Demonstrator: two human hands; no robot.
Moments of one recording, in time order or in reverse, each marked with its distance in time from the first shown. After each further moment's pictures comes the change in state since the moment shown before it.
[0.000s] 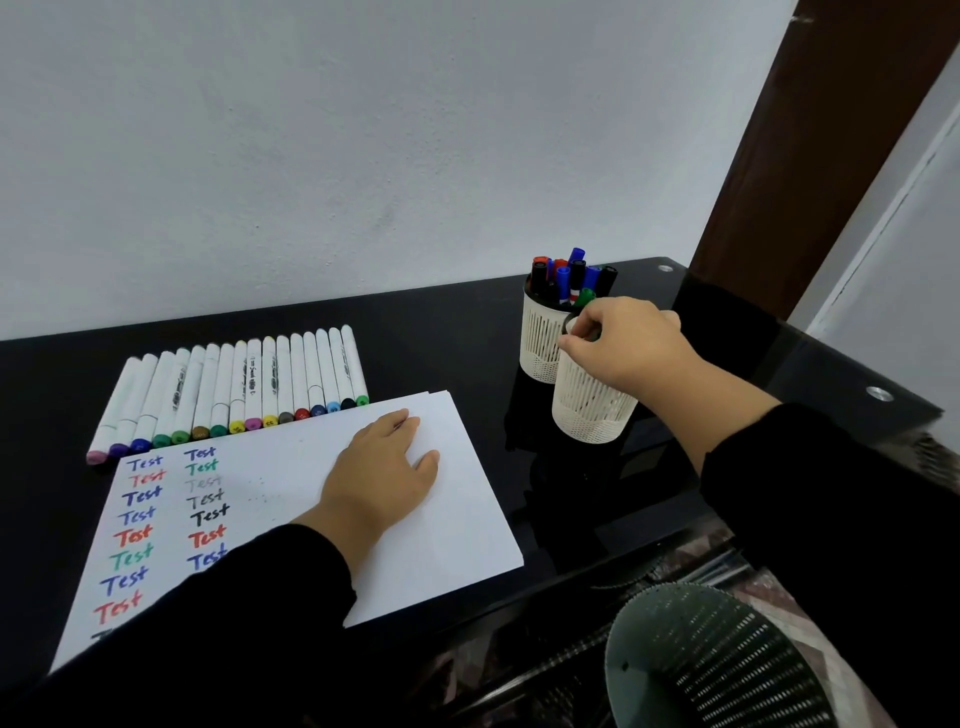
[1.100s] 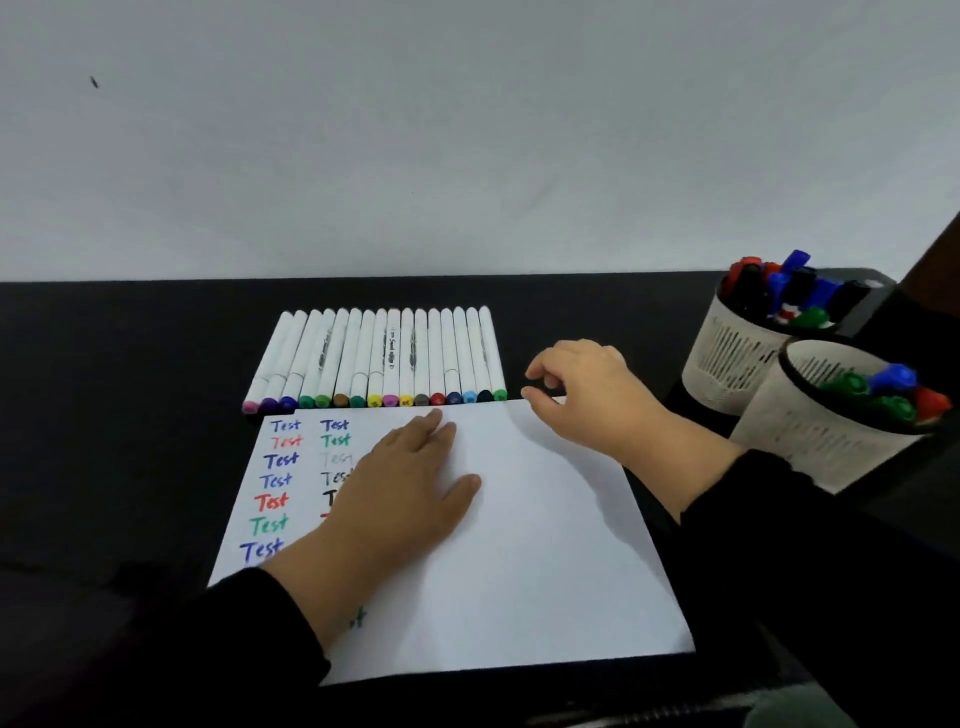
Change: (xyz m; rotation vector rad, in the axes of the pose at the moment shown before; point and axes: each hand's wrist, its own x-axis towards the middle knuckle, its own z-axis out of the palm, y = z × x) left_hand -0.028 -0.078 -0.030 0.008 0.072 -0.079; right_hand 0.026 -0.119 0.110 0.080 -0.116 -0.577
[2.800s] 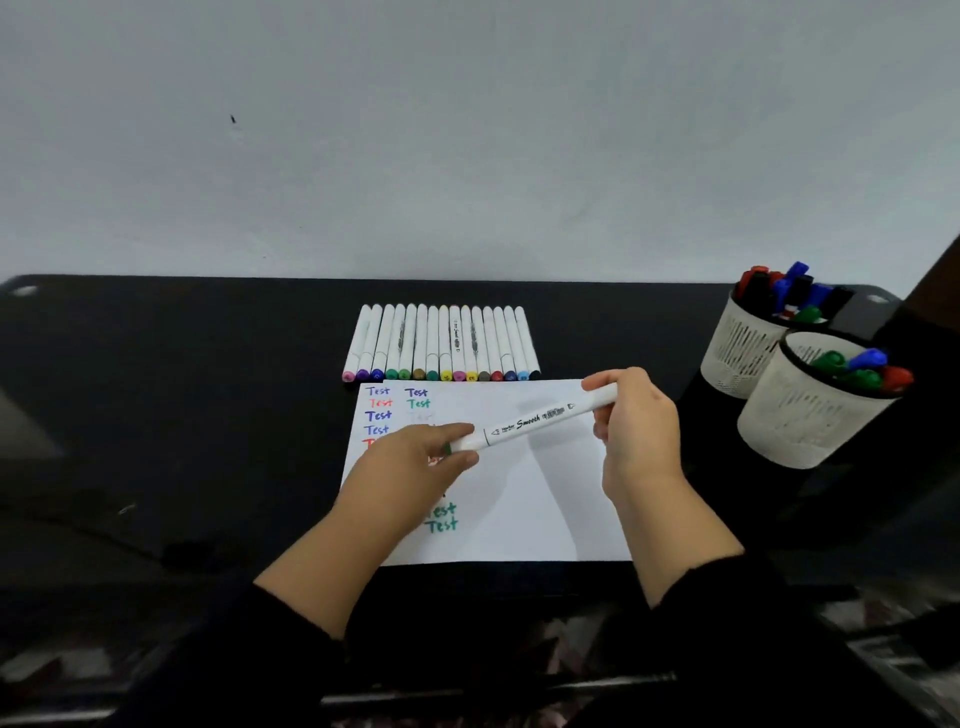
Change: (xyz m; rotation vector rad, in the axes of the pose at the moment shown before) left_hand -0.081 -0.025 -0.049 -0.412 0.040 -0.178; right_hand -0.076 -0.107 -0.019 1.324 0.487 0.837
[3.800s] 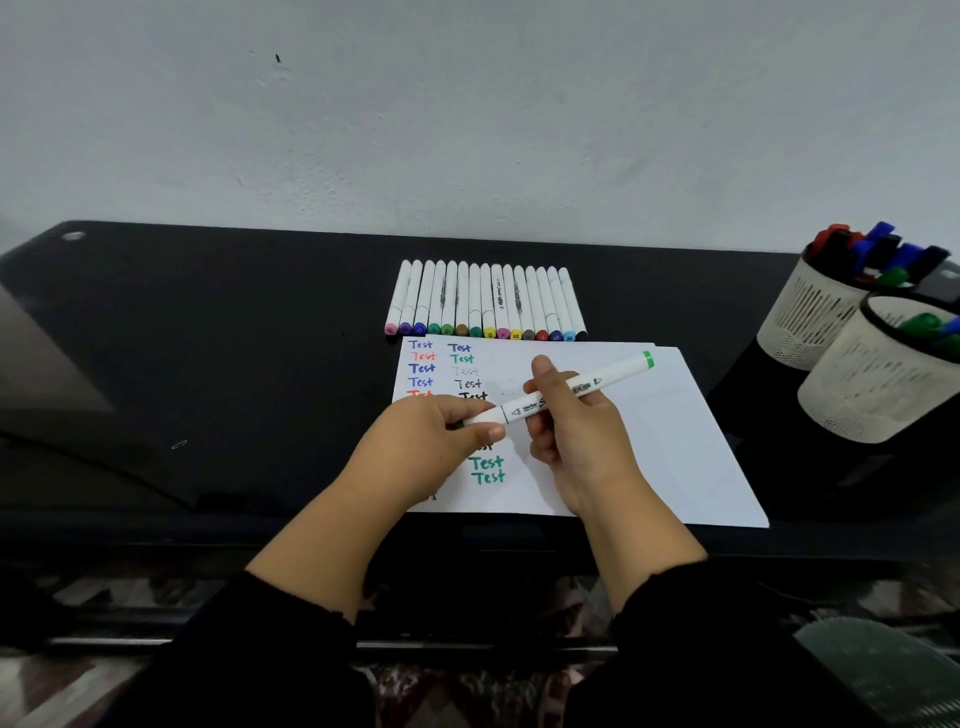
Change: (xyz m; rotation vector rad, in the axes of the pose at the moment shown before) left_hand -0.021 -0.016 -0.018 -0.147 -0.077 -0.117; right_hand -0.045 0.047 0.043 0.080 -0.366 0.151
